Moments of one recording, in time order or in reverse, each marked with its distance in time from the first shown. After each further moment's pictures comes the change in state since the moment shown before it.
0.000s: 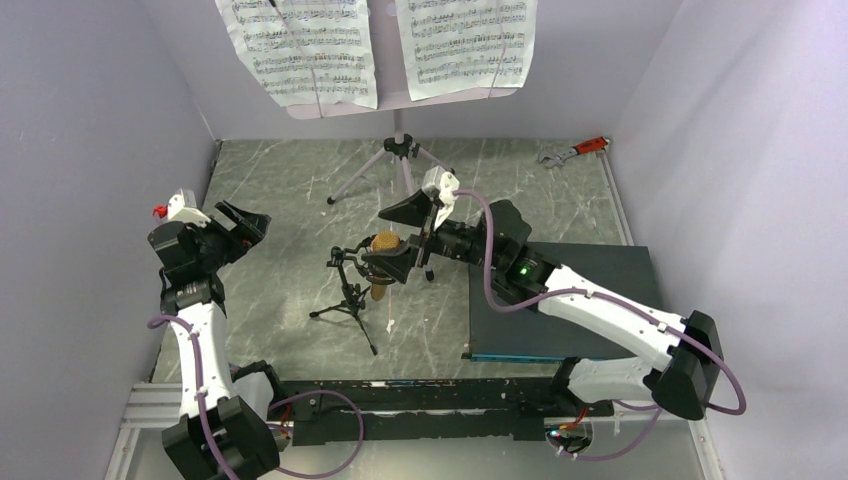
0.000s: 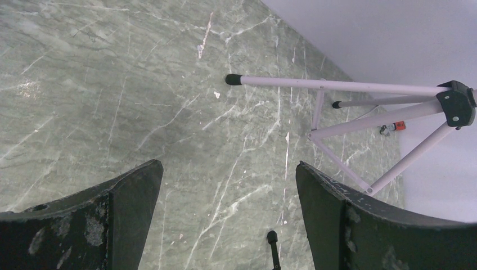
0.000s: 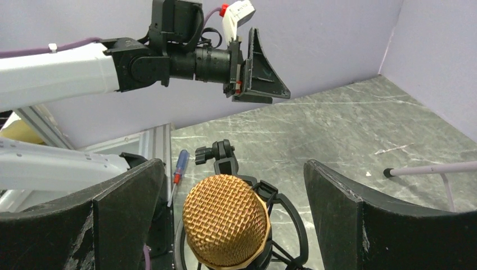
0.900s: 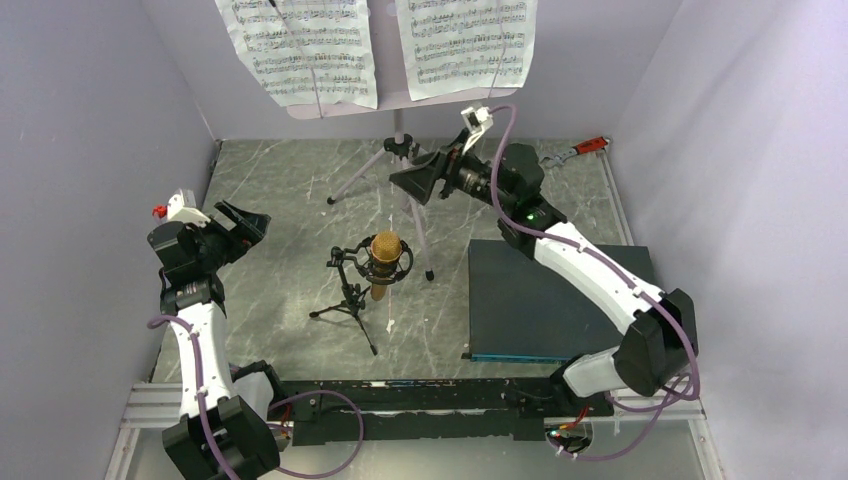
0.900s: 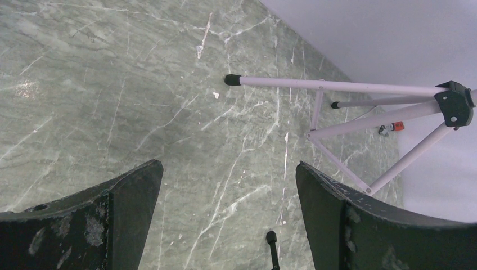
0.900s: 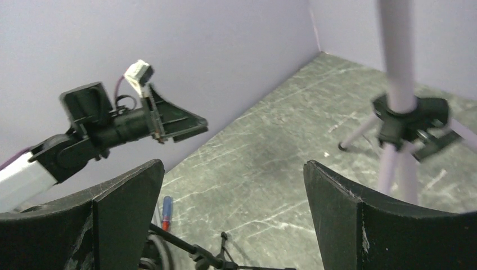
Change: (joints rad) left arm 0.003 0.000 0.000 0.003 0.005 -0.003; right arm -0.324 0.190 0.212 -0.041 -0.082 0.325
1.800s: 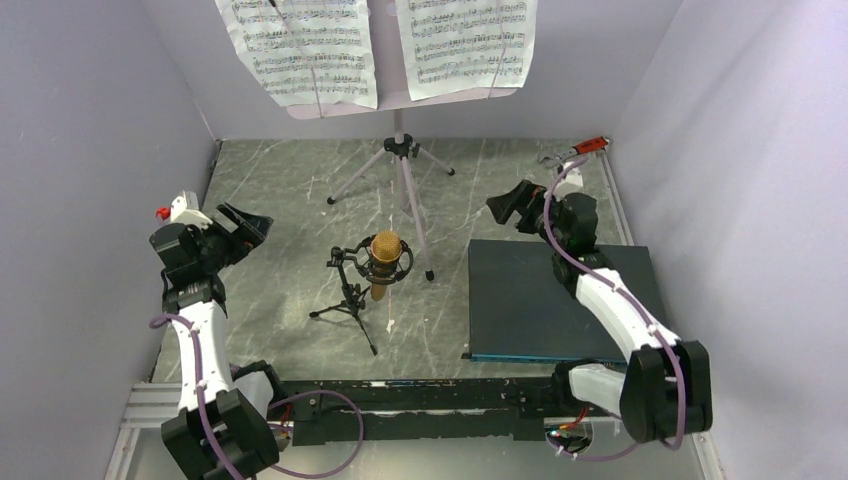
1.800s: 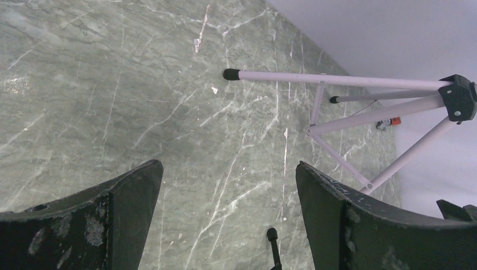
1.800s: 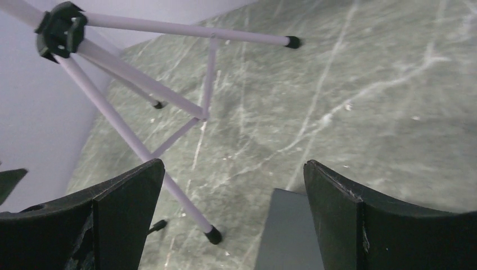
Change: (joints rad) left arm 0.007 0.019 -0.027 0.035 0.032 0.000; right arm -0.453 -0.204 -0.512 -0.046 0.161 0.053
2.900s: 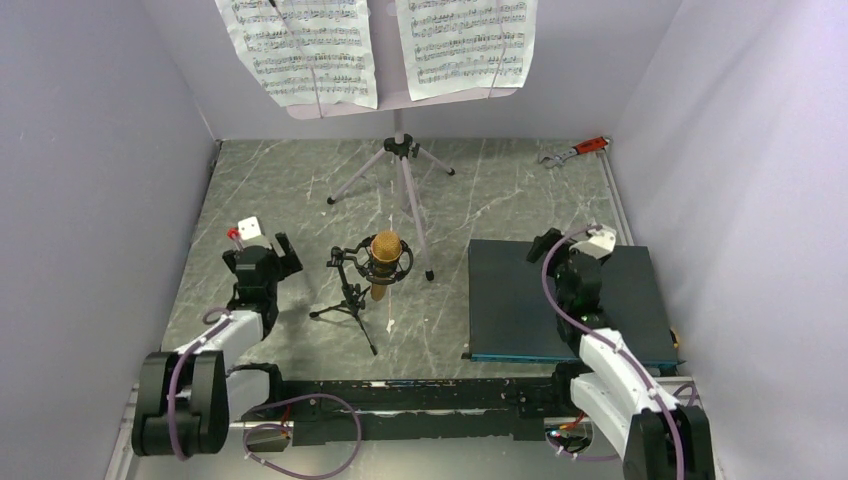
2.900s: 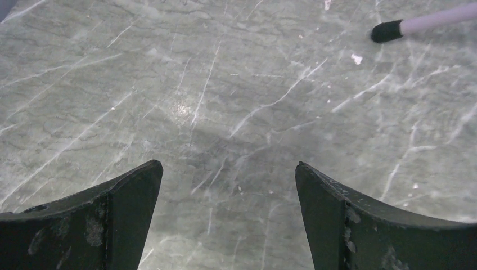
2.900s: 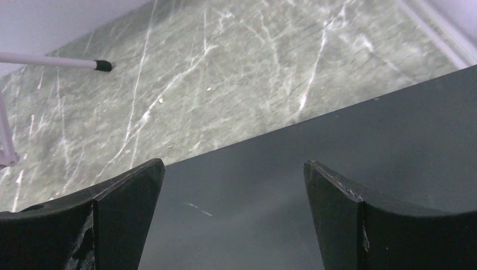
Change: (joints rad) left arm -0.454 0.179 -0.331 0.465 -0.790 0.245; right arm -0.038 -0.341 -0.415 0.033 0.599 -0.145
